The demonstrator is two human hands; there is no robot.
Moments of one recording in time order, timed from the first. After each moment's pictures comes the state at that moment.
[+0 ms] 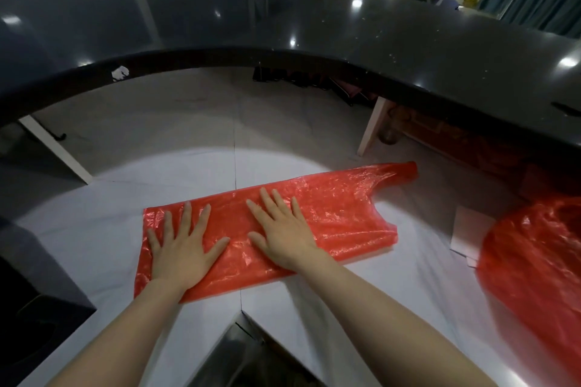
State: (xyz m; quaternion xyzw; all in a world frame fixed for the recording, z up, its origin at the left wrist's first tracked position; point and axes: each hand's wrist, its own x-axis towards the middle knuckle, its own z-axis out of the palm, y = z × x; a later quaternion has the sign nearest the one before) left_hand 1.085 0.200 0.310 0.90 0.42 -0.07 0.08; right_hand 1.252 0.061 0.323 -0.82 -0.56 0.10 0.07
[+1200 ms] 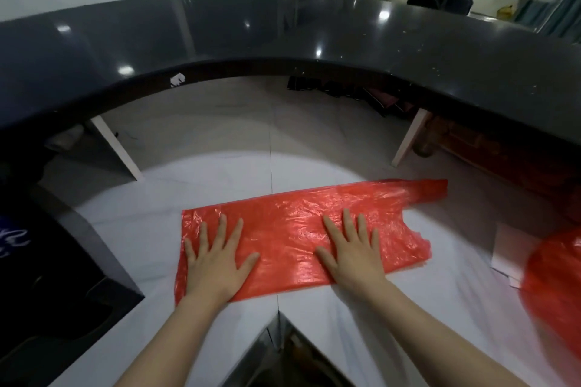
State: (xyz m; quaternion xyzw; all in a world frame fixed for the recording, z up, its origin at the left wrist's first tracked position) left_hand 1.057 0.185 0.312 0.90 0.41 -0.06 0.12; right_hand 1.254 0.002 0.314 -0.90 -0.41 0.10 0.06
